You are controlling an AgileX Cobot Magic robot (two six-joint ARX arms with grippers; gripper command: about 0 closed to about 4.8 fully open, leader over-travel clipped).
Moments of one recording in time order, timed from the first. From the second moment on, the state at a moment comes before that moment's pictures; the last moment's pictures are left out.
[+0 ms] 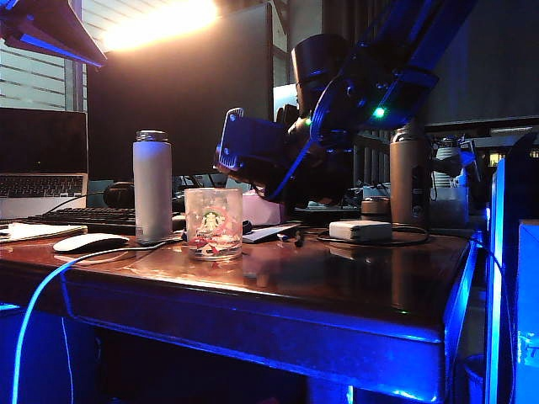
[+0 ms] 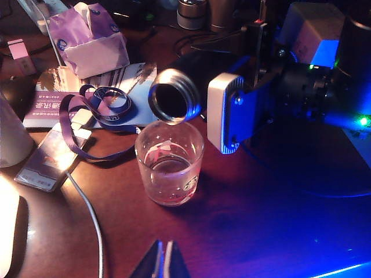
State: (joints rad) left arm -0.08 1.23 1.08 -0.37 0.61 0.32; right arm 0.55 2.08 1.33 0.60 0.23 -1.30
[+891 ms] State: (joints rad) left arm -0.08 1.23 1.08 -0.38 0.61 0.32; right arm 0.55 2.08 1.33 0.67 0.23 -1.43
